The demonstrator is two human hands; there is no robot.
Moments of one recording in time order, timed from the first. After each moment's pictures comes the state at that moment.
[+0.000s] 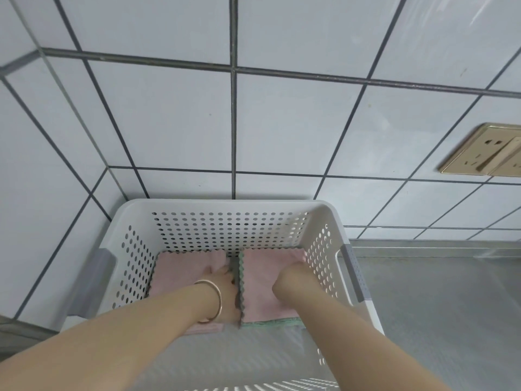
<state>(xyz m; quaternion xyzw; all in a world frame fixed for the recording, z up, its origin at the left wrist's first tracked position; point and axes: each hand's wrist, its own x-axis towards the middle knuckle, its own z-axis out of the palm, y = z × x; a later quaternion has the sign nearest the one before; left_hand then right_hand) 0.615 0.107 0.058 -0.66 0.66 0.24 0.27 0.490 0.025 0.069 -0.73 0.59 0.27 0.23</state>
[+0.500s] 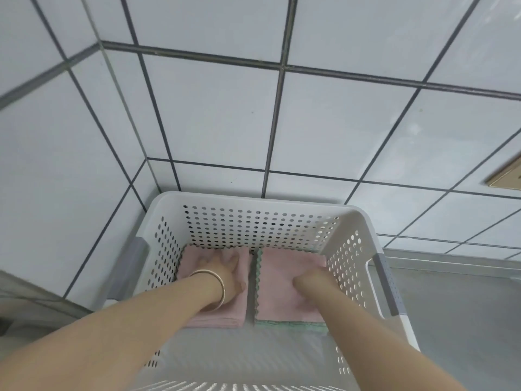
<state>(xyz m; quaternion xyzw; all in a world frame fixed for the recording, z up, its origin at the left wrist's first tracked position) 0.656 0.117 0.047 -0.80 0.51 0.26 0.19 0.495 0.018 0.044 -0.60 0.70 0.14 0.35</state>
